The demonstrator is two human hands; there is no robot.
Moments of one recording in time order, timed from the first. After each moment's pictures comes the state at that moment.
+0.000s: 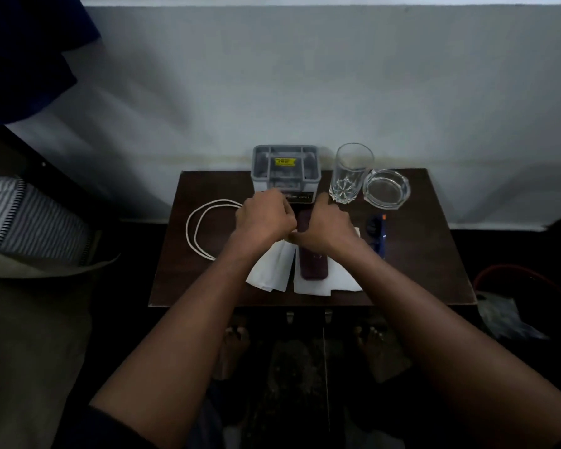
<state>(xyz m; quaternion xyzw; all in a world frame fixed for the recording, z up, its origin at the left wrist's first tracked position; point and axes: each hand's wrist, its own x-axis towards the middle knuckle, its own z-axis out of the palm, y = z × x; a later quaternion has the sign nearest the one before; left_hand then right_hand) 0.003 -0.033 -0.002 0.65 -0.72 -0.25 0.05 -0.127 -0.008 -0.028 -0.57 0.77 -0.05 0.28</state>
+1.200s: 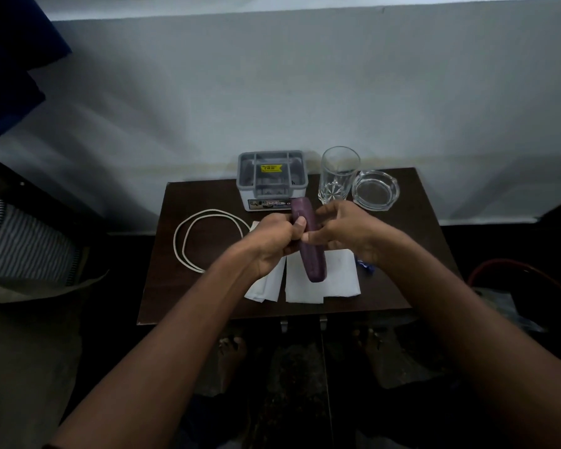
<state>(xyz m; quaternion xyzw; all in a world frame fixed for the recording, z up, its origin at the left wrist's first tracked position) -0.020 -0.018 -0.016 0.53 -0.41 -0.71 0.21 -0.184 0.006 -0.001 -0.38 0.63 -0.28 0.62</state>
